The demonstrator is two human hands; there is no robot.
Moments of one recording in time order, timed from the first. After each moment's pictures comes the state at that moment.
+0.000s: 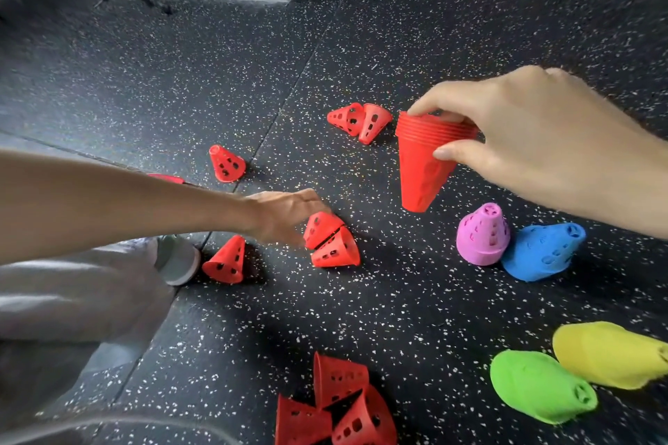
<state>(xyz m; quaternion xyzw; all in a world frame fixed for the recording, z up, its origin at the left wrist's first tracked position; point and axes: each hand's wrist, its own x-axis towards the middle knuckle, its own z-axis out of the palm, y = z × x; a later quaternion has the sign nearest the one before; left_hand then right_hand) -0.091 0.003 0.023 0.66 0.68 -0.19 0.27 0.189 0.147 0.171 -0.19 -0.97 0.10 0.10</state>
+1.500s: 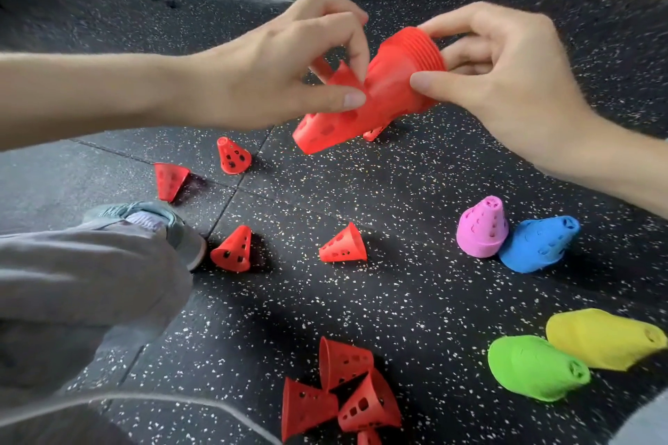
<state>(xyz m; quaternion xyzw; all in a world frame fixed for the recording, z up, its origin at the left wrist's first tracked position) -0.057 0.001 0.212 0.72 0.65 0.19 0.14 0.152 0.144 0.167 -0.19 -0.81 0.45 0.32</state>
